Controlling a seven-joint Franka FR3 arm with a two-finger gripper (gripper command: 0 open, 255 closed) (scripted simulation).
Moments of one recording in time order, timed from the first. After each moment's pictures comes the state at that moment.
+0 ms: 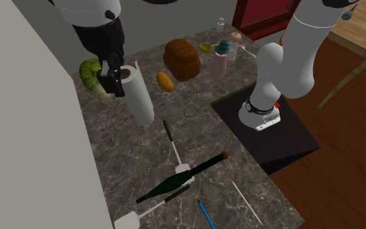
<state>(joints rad) 0.03 0.02 0.11 -1.54 -0.07 1.61 0.28</state>
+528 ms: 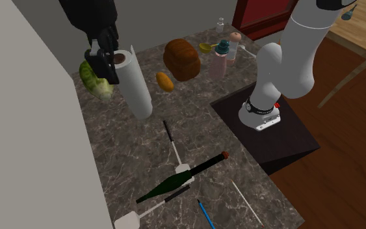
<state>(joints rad) 0.04 0.07 0.11 -1.38 -0.08 1.49 0.27</state>
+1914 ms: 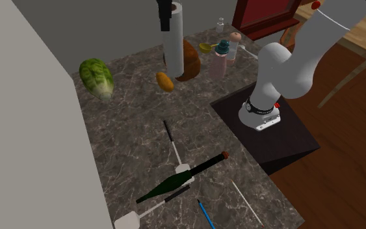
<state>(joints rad) -0.06 -0.36 -0.02 -1.75 -0.07 1.45 0.05</state>
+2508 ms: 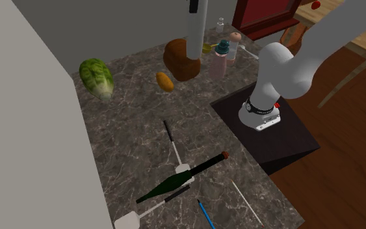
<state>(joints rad) -0.11 -0.59 -0.14 -1.94 -0.13 1.41 -0.12</state>
